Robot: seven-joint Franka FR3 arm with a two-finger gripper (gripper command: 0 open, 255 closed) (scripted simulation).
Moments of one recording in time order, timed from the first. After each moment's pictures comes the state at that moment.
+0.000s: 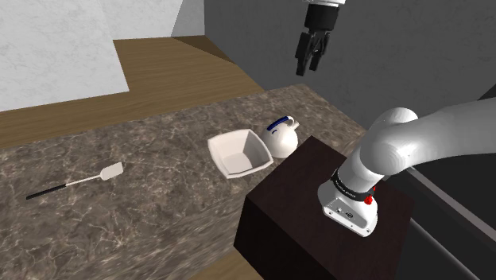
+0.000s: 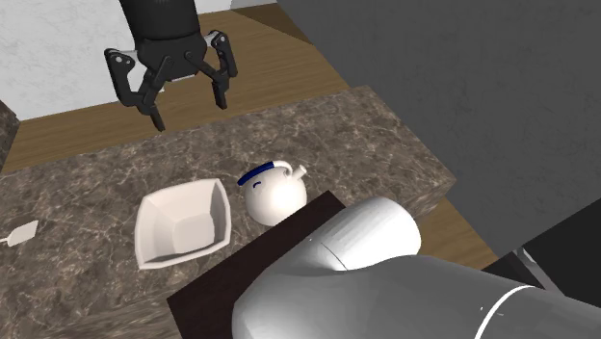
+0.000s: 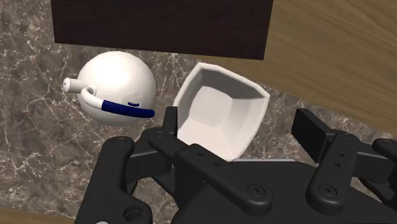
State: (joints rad) arm 0.02 -0.75 -0.01 -2.37 0.11 1.47 -0.05
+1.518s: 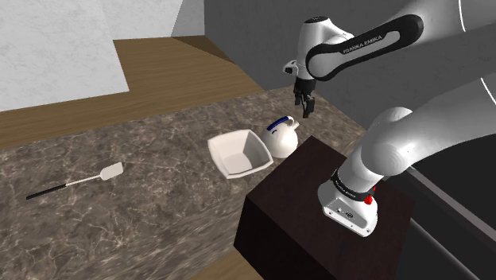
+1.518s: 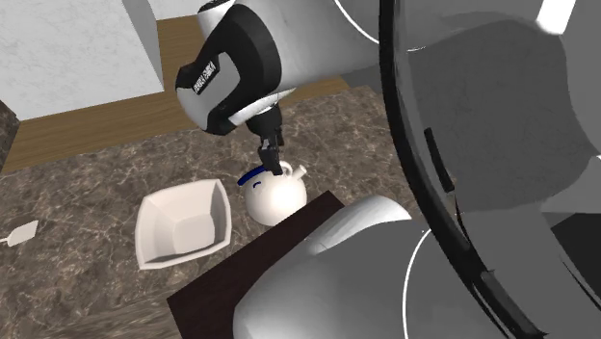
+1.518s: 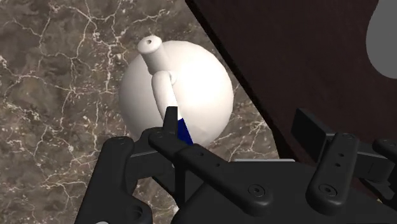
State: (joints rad) arm 0.06 -0.51 -0.35 -2.78 -0.40 2.15 -0.91
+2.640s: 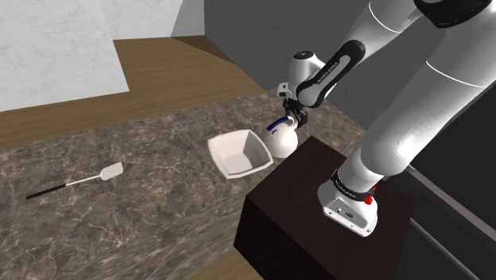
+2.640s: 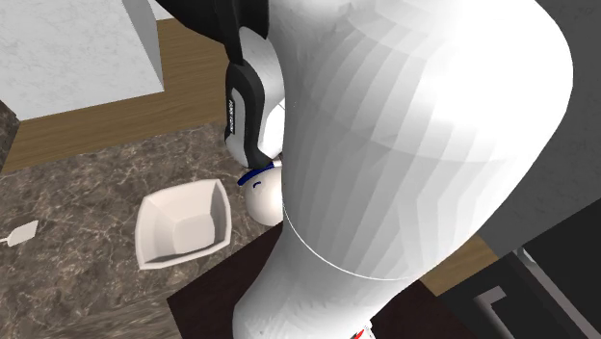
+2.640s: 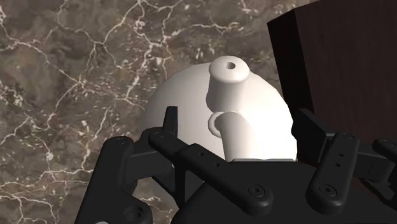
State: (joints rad) arm 0.05 -0.03 -0.49 -2.75 -0.57 2.67 -1.16
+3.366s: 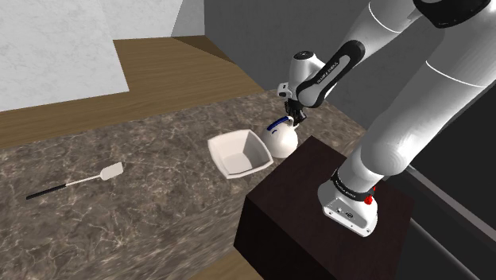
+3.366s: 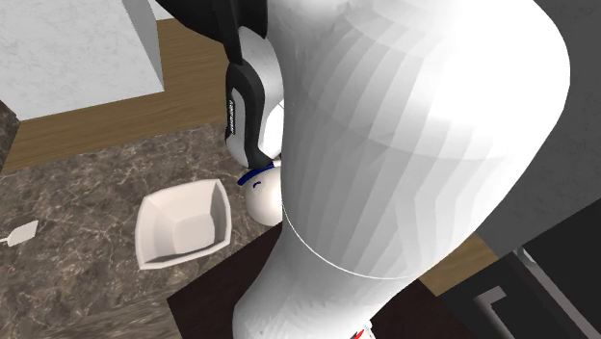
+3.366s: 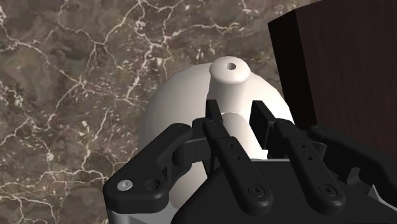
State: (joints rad) arm 0.05 -0.03 -0.49 -2.75 -0.57 2.68 -1.16
